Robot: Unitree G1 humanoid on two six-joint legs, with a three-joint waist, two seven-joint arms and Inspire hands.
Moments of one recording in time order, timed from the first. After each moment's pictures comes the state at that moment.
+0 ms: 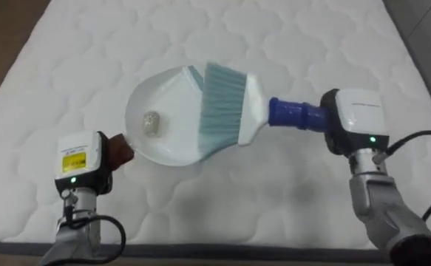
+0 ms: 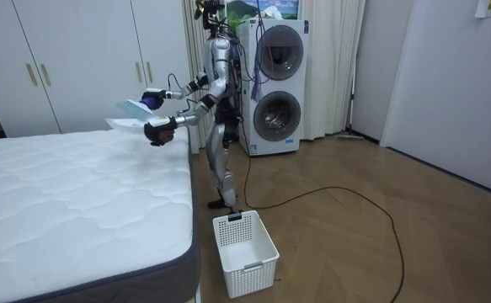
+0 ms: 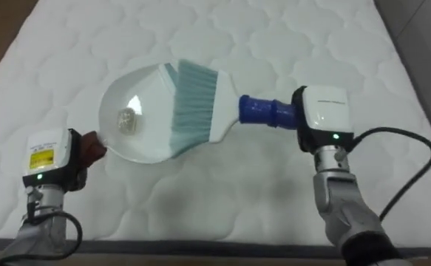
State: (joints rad) left arm -0.13 0.37 -0.28 0.67 0.87 0.13 0.67; right arm -0.29 -0.43 0.23 0.69 -0.88 0.01 -0.64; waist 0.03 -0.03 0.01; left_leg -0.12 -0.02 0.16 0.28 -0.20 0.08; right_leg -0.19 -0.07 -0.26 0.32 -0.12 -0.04
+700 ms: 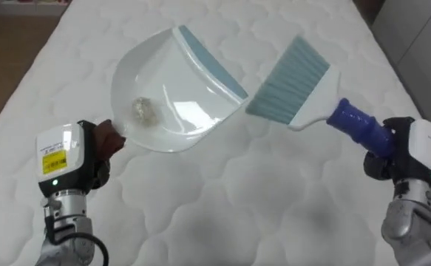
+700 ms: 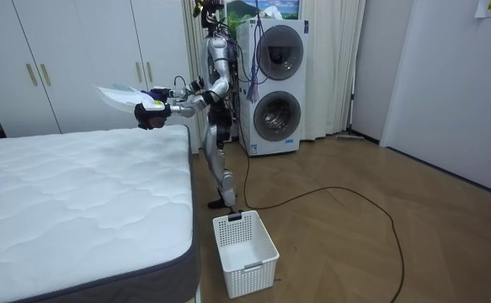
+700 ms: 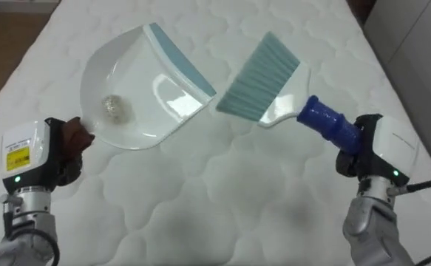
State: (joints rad) left arm 0.04 0.37 -0.13 0.37 0.85 0.07 0.64; right arm -0.09 -0.43 0.09 0.61 -0.49 0.02 -0.64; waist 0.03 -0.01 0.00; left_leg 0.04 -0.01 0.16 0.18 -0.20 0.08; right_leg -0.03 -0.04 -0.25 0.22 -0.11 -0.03
